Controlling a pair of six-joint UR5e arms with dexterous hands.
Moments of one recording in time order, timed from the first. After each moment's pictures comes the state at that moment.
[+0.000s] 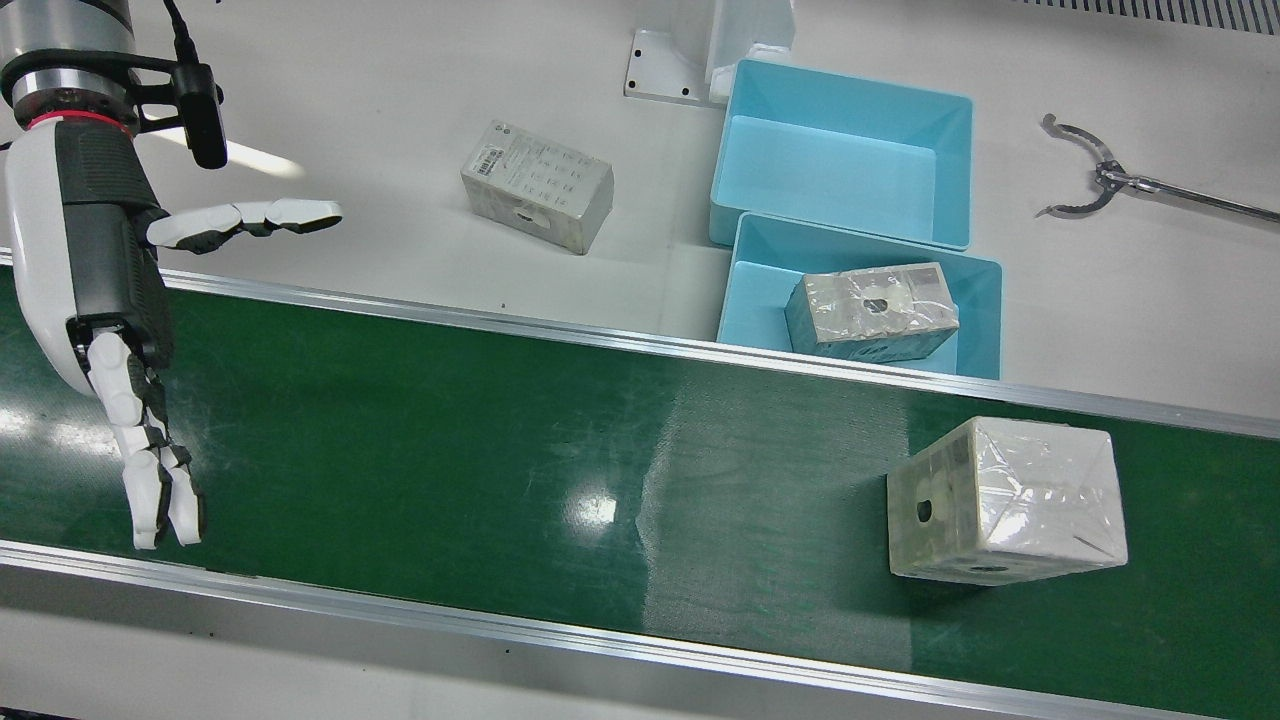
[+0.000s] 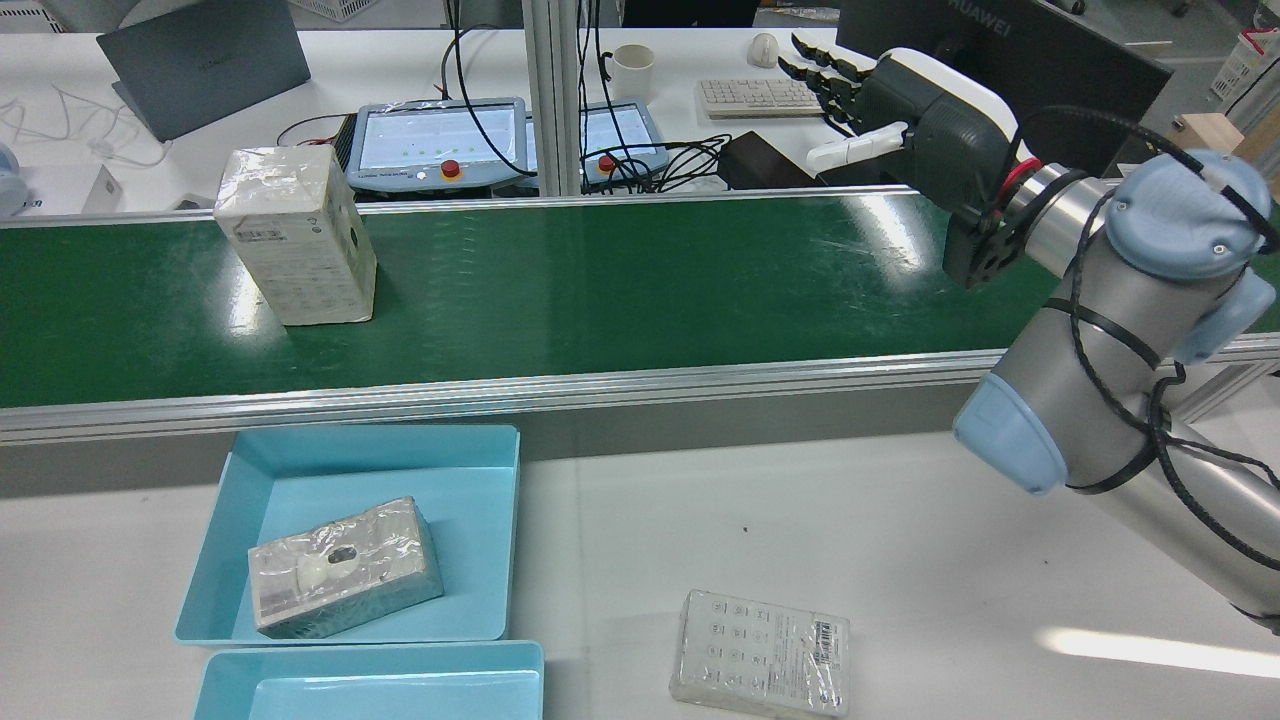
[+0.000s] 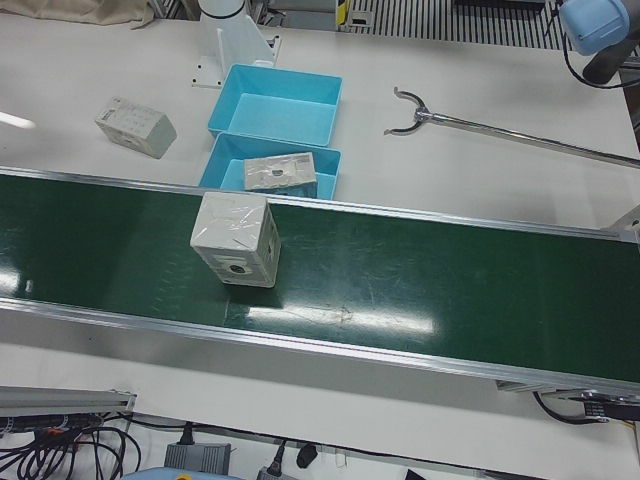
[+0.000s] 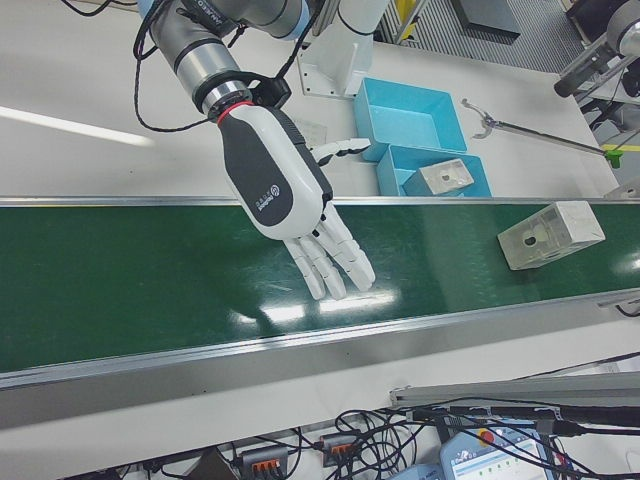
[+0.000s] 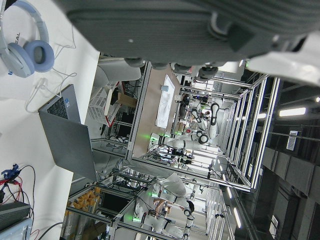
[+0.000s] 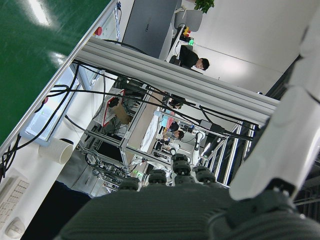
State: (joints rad) left arm -1.79 -1.80 -1.71 0.50 1.90 -0.17; right arm 1.03 -1.05 1.91 -3.73 -1.43 -0.44
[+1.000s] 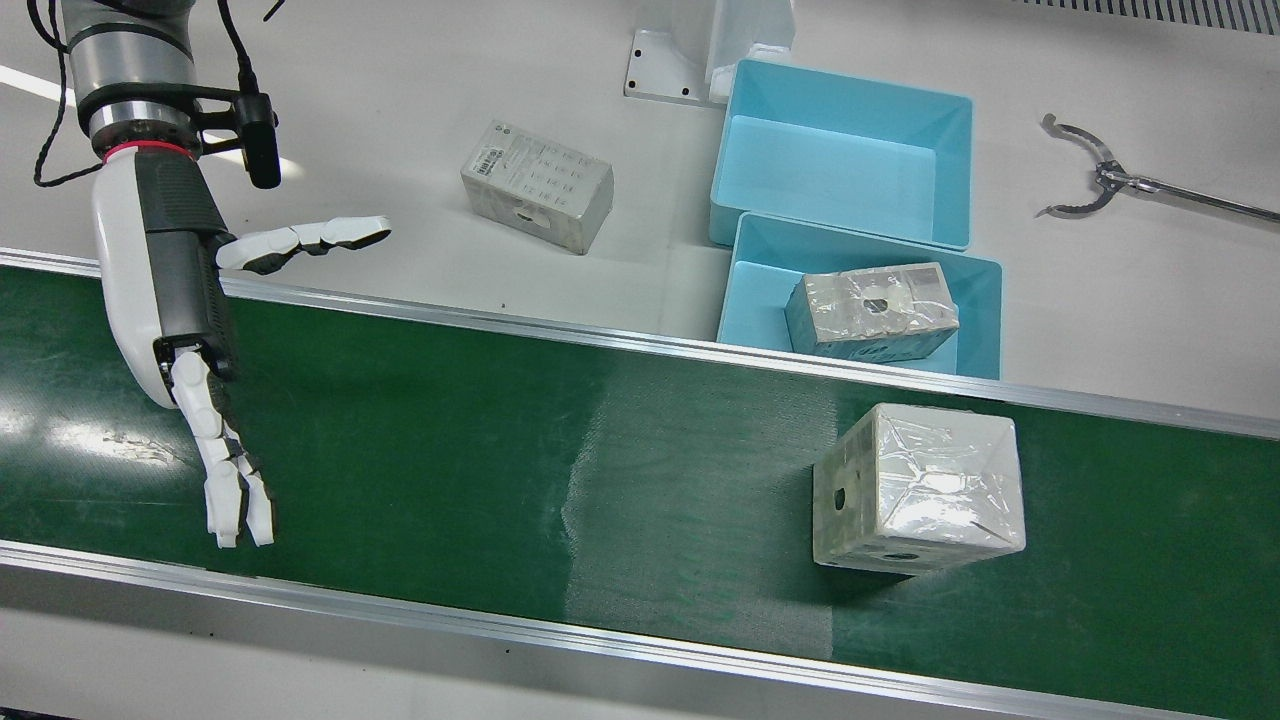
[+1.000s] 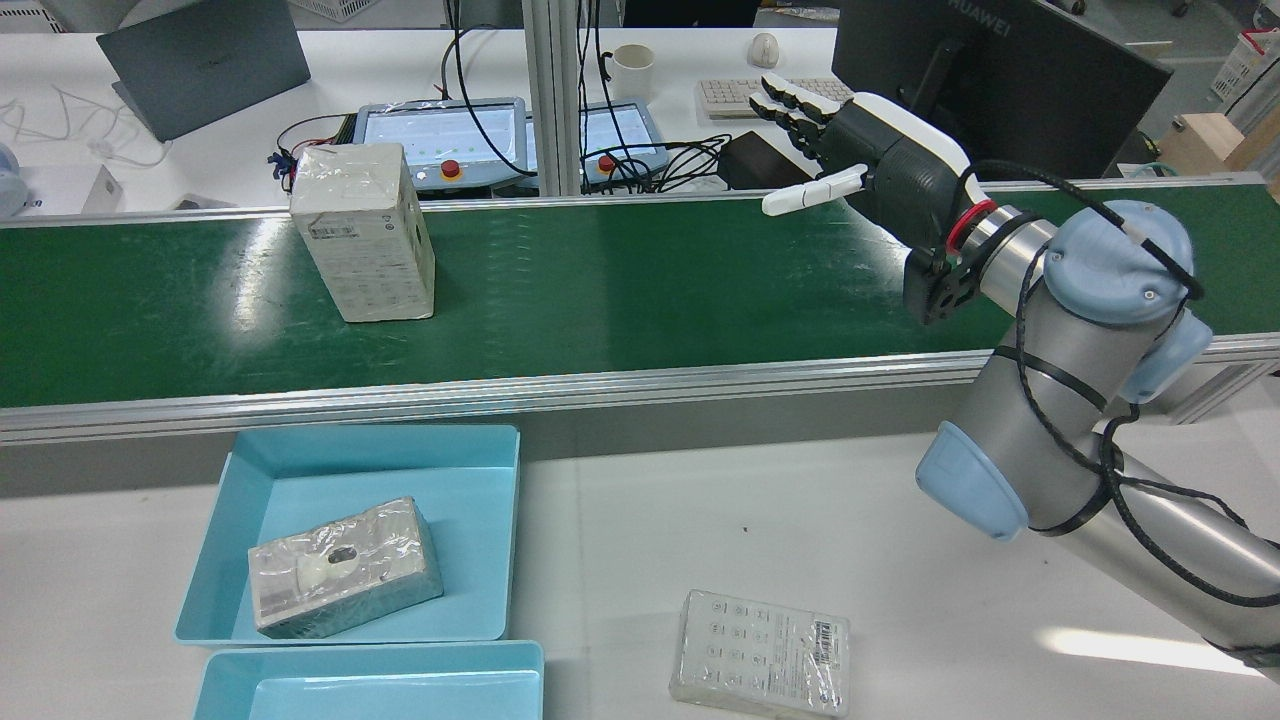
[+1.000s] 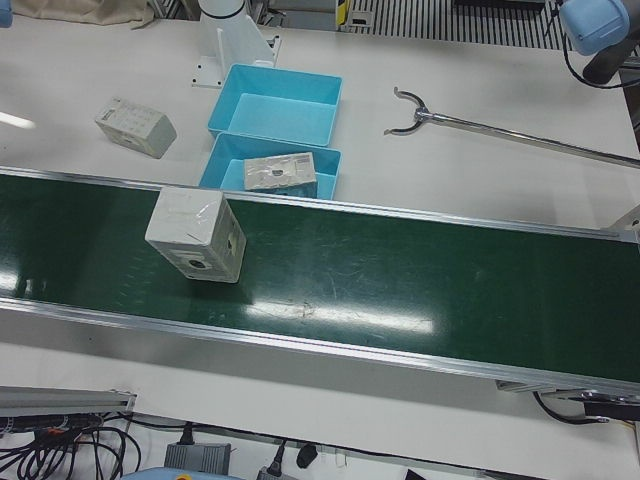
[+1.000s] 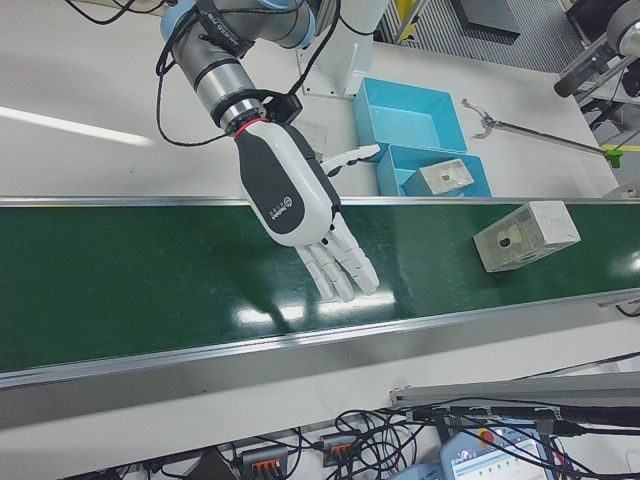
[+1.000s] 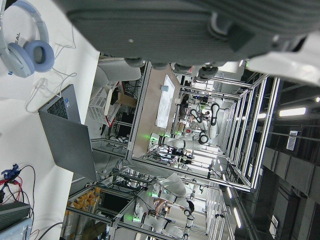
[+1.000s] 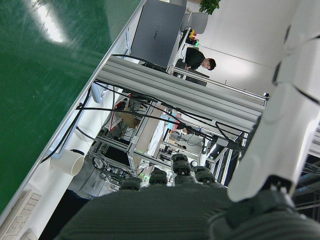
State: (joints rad) left arm -1.79 -1.80 -1.71 0.50 1.90 -0.17; right arm 0.94 -1.05 1.89 -3.73 -1.36 -0.45
